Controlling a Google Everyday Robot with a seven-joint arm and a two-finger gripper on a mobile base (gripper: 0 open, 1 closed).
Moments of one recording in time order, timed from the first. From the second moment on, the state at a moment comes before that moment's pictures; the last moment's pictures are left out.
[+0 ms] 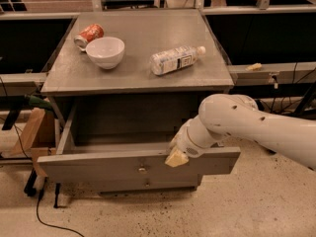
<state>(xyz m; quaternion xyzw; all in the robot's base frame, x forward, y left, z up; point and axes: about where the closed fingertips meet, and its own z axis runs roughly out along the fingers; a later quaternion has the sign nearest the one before) 0.510 -0.049 0.669 -0.60 0.76 0.10 0.22</state>
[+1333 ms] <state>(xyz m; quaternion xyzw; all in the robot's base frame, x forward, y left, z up) 0.475 -0.069 0.663 -0.61 0.76 0.09 0.20</state>
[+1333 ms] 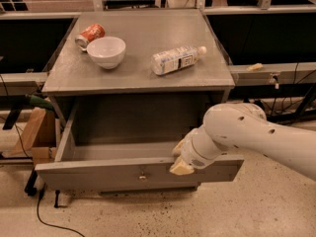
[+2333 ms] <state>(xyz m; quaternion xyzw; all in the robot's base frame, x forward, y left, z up) 0.474 -0.068 0.663 -0.62 0.76 0.09 0.20</state>
